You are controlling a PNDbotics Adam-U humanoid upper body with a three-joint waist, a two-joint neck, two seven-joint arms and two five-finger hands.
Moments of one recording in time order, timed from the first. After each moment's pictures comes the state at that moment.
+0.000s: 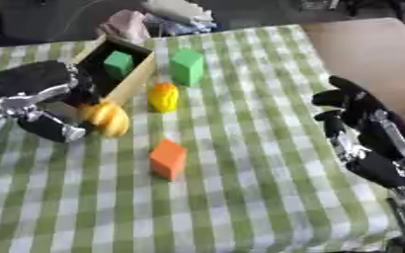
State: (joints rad) left arm -0.49 0.81 -0.22 -1.70 -0.66 -0.05 -0.44; right arm -0.12 -0.22 0.13 -1.89 0.13 -0.21 0.22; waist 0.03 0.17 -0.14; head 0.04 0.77
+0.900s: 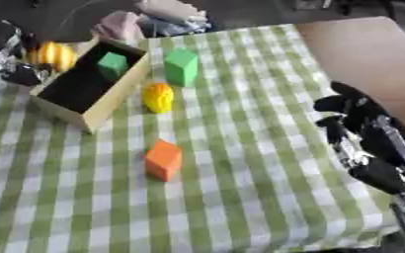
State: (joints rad) left arm -0.68 0.69 -0.14 -1.13 -0.83 0.18 -0.17; right arm -0.12 -0.22 0.14 -1.89 0.12 -0.21 0.23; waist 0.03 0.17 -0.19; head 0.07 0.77
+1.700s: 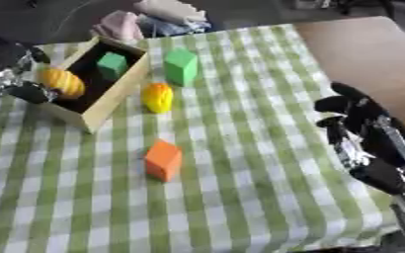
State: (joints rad) left arm -0.65 0.69 -0.14 -1.14 -0.89 0.13 -0.29; right arm -0.13 -0.22 0.14 -1.89 0.12 -0.21 0.23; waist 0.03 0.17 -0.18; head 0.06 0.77
